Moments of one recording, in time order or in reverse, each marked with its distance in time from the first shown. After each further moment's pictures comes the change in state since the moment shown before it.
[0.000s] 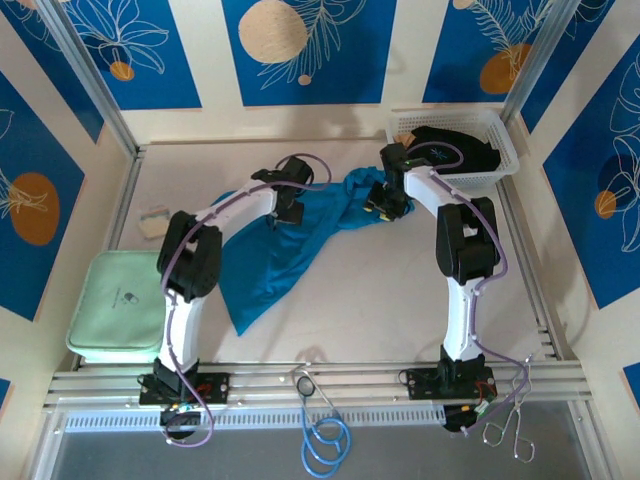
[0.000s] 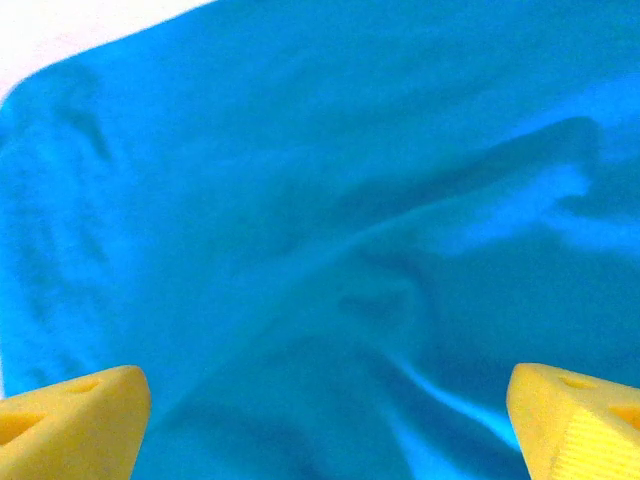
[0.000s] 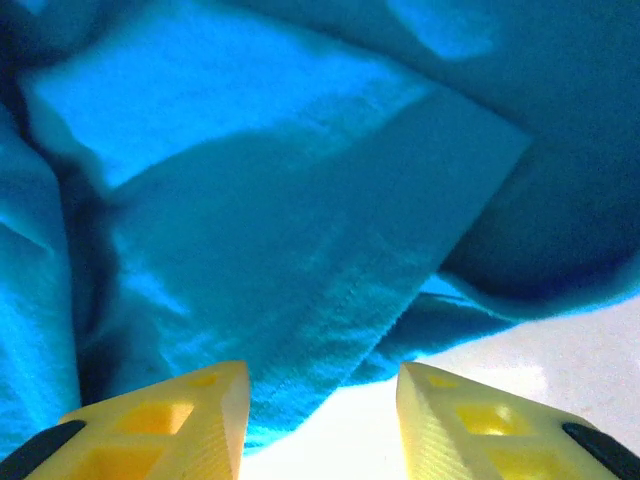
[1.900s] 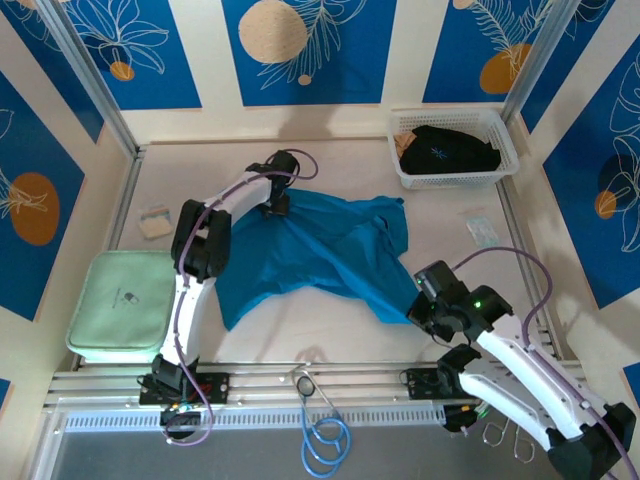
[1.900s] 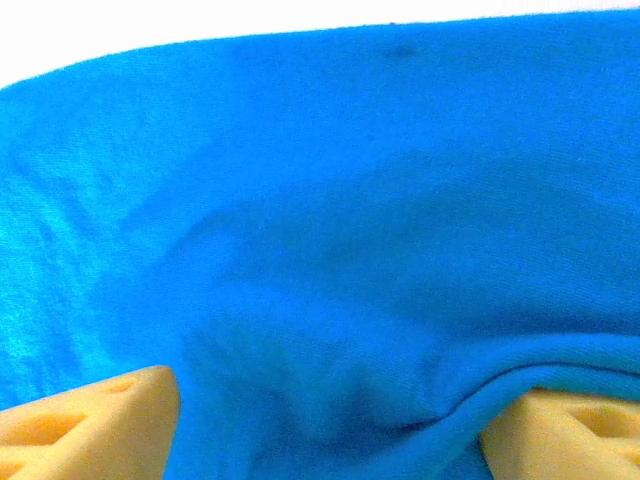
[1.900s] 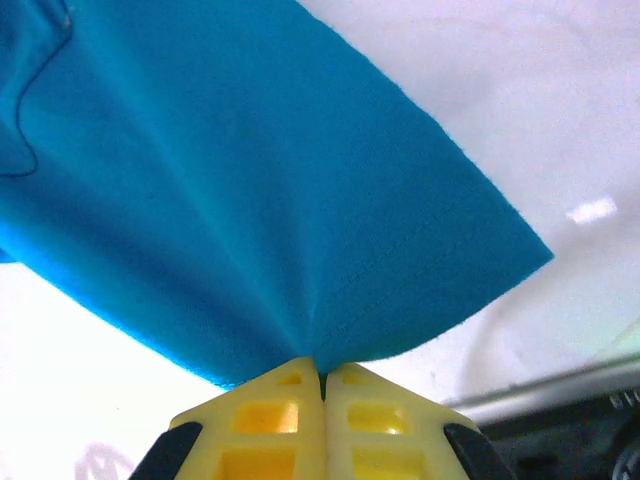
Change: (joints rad) left arm 0.122 0.223 0.182 0.029 0.000 0.080; right arm 0.349 -1.400 -1.026 -0.390 0.187 0.505
